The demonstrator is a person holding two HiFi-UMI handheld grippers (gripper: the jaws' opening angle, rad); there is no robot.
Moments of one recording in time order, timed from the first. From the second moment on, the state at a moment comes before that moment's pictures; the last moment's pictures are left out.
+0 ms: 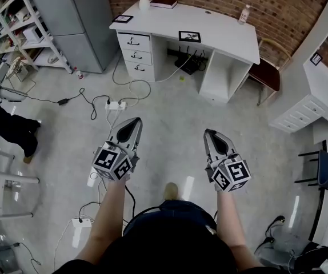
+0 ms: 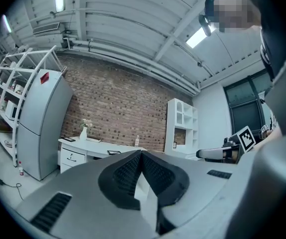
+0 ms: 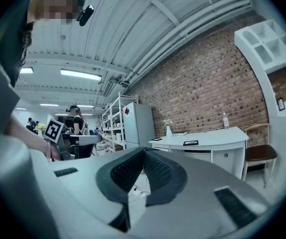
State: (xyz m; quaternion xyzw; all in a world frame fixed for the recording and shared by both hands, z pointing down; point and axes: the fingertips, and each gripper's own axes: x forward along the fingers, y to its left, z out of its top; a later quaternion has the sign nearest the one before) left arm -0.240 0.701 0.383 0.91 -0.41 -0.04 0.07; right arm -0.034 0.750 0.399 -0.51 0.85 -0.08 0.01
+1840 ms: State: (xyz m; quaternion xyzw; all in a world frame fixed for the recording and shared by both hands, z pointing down) left arm -0.190 0.485 0.405 0.91 -0.40 -0.04 0.10; right arm 0.010 0.542 0.419 -0.52 0.85 -0.12 0.03
